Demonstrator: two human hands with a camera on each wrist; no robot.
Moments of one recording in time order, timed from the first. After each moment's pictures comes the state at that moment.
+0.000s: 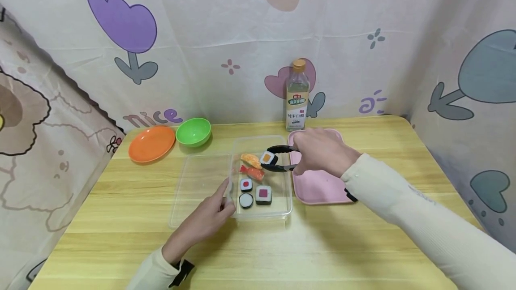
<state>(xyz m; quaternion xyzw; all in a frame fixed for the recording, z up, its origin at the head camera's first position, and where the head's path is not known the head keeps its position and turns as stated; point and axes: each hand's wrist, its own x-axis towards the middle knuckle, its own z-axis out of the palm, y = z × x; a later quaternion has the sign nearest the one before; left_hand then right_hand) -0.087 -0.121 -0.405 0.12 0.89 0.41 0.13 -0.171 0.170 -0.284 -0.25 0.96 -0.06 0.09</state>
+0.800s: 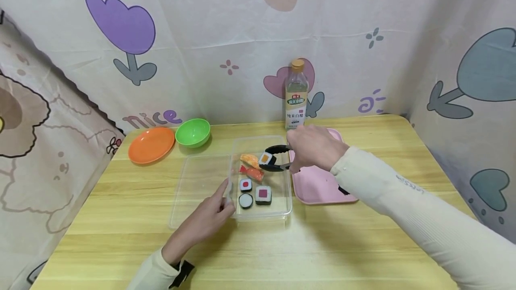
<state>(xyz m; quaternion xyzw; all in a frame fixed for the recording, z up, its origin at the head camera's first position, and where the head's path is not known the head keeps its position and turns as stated) -0.087 -0.120 -0.404 0.12 0.89 0.41 0.13 -0.179 0.159 -0.281 -0.26 0.96 -0.04 0.10</state>
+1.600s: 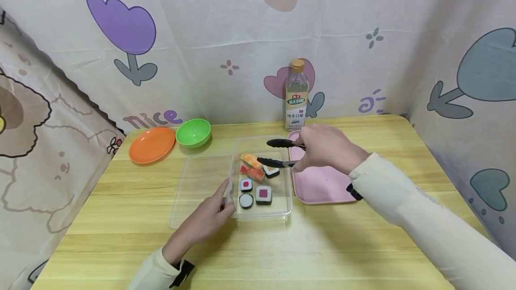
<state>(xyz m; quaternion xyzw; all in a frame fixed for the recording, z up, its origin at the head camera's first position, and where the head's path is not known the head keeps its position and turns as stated) -0.087 -0.119 -0.404 0.12 0.90 0.41 0.13 -0.173 0.180 -0.279 -0.23 0.96 -0.10 0.10</state>
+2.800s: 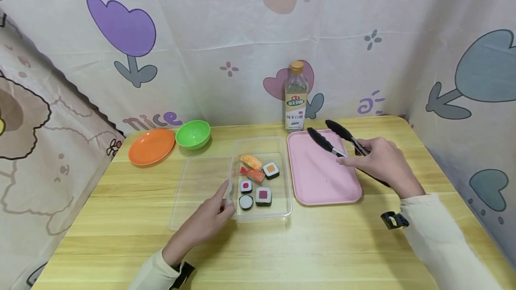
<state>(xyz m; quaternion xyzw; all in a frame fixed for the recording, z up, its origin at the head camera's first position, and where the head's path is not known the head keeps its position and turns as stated) -0.086 -0.119 -0.405 0.12 0.90 0.41 0.13 -0.153 0.299 -0.343 -0.02 0.97 -0.26 0.03</state>
